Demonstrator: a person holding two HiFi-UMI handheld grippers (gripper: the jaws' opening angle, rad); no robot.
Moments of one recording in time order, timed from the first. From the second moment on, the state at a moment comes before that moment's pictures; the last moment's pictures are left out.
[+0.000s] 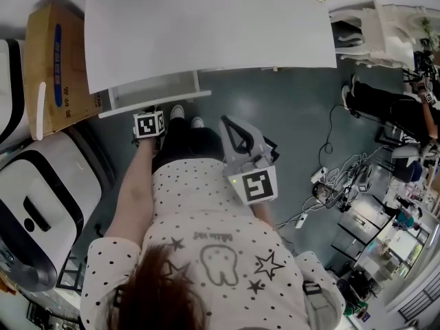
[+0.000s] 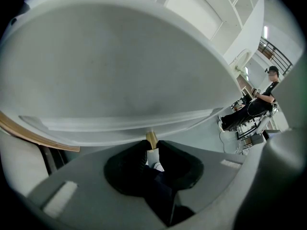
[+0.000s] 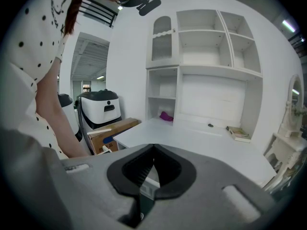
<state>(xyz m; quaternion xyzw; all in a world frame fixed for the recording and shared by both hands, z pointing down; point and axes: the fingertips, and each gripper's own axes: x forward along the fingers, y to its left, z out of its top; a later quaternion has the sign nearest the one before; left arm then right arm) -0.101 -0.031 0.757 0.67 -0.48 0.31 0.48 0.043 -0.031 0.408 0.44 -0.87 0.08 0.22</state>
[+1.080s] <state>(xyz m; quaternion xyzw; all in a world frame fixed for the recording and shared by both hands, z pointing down) -0.104 -0.055 0.758 0.66 -0.49 0.29 0.49 0.040 -0.050 0.408 0.45 -0.86 0.07 0.22</state>
